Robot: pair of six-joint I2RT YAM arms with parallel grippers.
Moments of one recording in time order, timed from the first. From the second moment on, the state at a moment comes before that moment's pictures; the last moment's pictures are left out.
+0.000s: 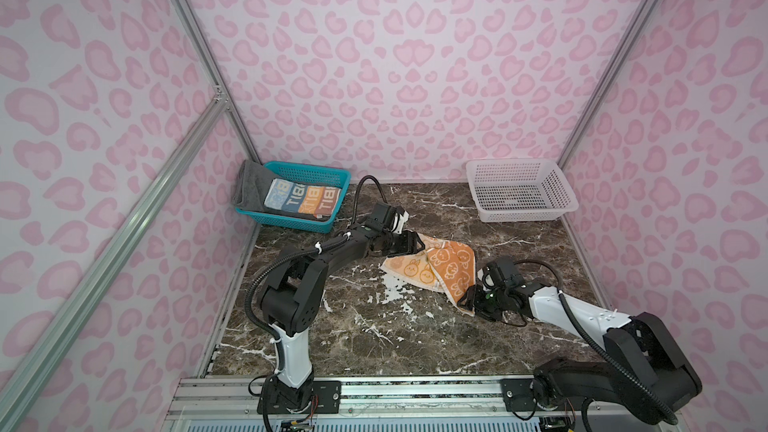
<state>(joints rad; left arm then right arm) -0.53 1.89 1.29 -0.28 0.47 -0.52 0.41 1.30 0.54 -0.41 -0.36 0.80</state>
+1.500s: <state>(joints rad) -0.52 1.82 1.18 0.02 0.66 -0.94 0.38 1.44 1.13 -0.36 -0.24 0.60</state>
